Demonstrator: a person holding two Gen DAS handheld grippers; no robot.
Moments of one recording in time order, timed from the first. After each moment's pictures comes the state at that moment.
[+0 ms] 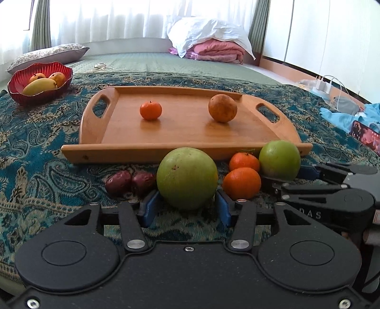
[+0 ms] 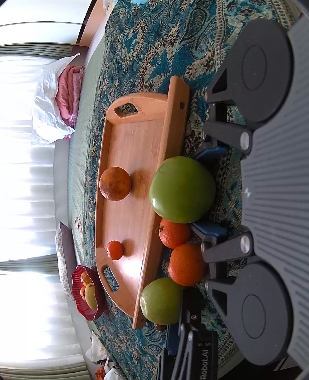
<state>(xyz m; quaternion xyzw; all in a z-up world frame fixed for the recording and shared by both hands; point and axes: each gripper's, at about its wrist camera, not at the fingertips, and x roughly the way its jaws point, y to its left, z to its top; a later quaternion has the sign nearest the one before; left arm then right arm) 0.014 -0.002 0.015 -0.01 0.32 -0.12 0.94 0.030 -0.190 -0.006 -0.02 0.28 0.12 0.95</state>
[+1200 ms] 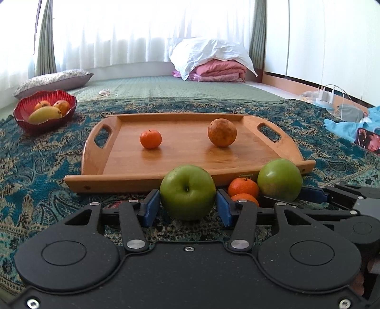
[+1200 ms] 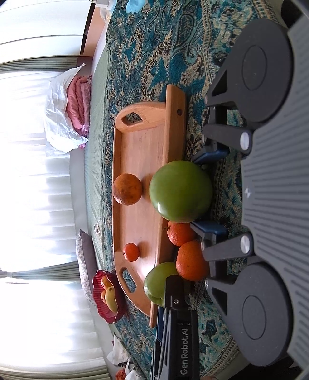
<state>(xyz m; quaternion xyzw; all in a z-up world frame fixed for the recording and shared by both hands) 0.015 -0.018 0.025 0.01 0.27 -0.10 0.96 0.009 -0.195 -0.007 0.02 0.23 0.10 0.97</state>
